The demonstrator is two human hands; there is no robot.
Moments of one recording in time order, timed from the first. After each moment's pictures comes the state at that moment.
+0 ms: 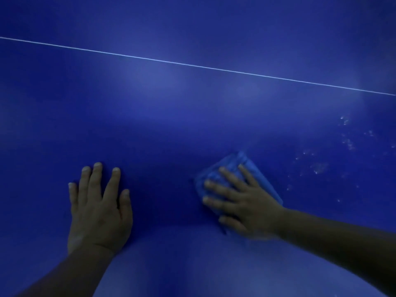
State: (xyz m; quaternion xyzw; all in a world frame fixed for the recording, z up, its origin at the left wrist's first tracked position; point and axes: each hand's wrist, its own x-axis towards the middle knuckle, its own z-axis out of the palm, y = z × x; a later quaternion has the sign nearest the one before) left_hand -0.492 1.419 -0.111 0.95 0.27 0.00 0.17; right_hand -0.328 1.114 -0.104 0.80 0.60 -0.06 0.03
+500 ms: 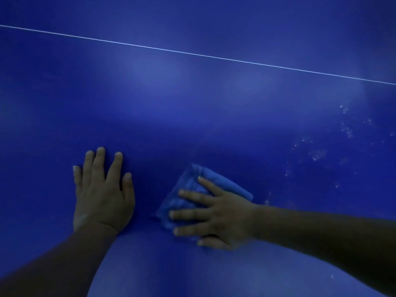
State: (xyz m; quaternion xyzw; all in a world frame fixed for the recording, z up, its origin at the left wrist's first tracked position) left_hand -0.494 1.420 -0.114 0.95 0.27 0.01 0.16; right_hand -0.378 1.155 -0.102 0.67 0.73 -0.08 0.00
